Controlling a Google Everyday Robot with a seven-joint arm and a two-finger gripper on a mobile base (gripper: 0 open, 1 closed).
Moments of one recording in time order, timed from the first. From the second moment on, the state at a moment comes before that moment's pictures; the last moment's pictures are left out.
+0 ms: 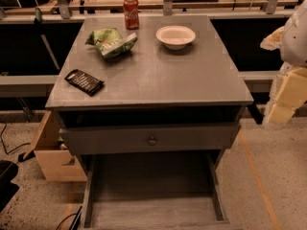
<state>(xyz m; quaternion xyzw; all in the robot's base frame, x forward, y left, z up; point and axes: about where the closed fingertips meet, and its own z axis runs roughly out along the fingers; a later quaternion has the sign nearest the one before) 0.438 -0.217 0.976 -0.60 0.78 -0.03 0.16</state>
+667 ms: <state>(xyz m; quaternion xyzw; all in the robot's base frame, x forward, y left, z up) 0.435 -0.217 0.982 -0.59 0.79 -0.03 0.19</state>
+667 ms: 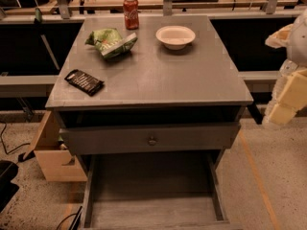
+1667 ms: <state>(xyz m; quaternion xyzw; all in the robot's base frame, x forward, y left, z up) 0.513 -0.116 0.986 -0.50 0.72 0.13 0.46</state>
